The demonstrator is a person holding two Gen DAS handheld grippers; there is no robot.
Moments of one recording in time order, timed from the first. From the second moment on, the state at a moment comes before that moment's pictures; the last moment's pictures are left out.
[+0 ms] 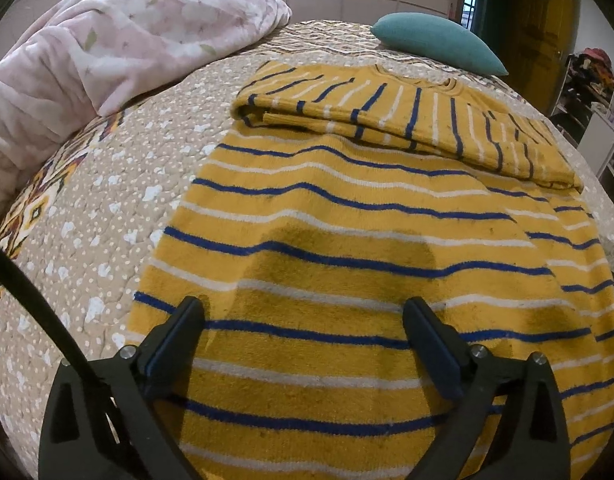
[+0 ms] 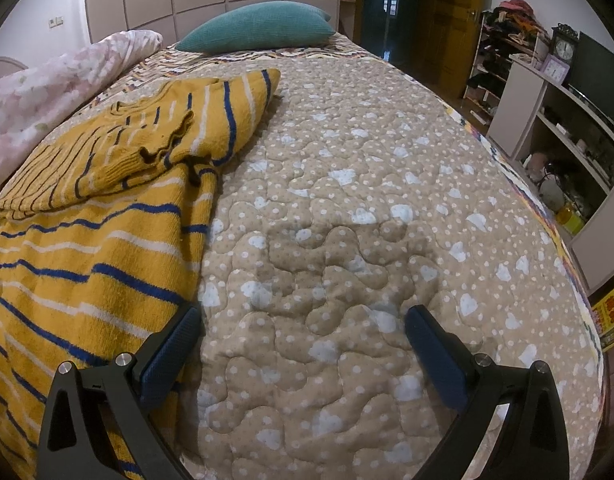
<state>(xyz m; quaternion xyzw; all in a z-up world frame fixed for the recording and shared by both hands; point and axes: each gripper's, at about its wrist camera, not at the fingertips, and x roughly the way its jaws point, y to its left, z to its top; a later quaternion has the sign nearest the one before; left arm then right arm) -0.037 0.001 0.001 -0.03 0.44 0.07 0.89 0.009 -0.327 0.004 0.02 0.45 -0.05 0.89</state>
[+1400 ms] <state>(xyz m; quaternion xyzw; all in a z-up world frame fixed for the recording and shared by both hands) -0.122 0.093 0.050 -0.09 0.43 0.05 0.90 -0.060 -0.324 0.029 0.14 0.47 0.08 0.87</state>
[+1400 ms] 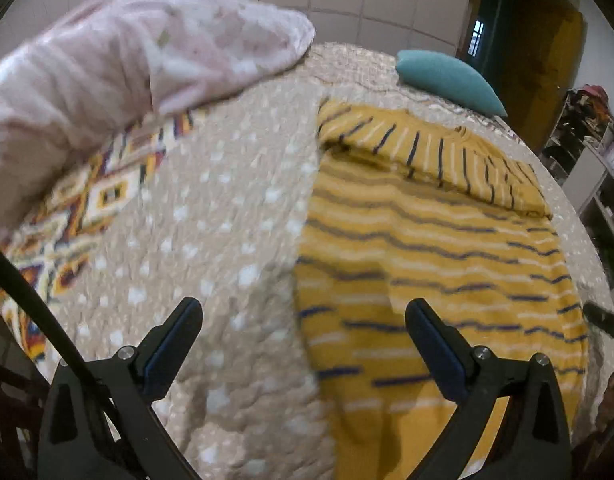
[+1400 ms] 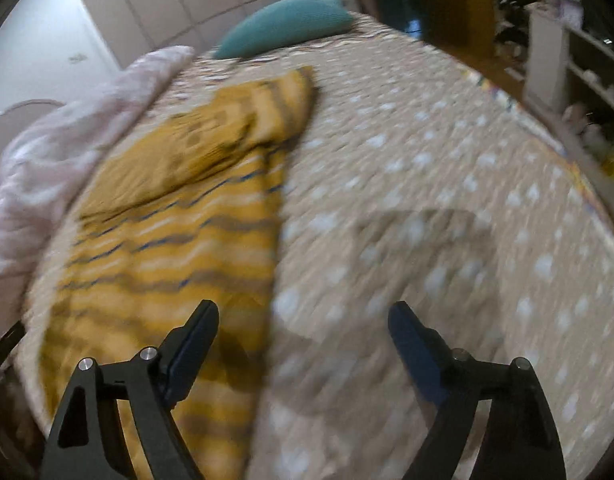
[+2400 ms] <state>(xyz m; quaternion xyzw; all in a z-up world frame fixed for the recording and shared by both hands) -0.150 0.062 0.066 -0.14 0.43 0.00 0.89 -0.136 -0.275 0.014 0.24 0.44 0.18 0.84</state>
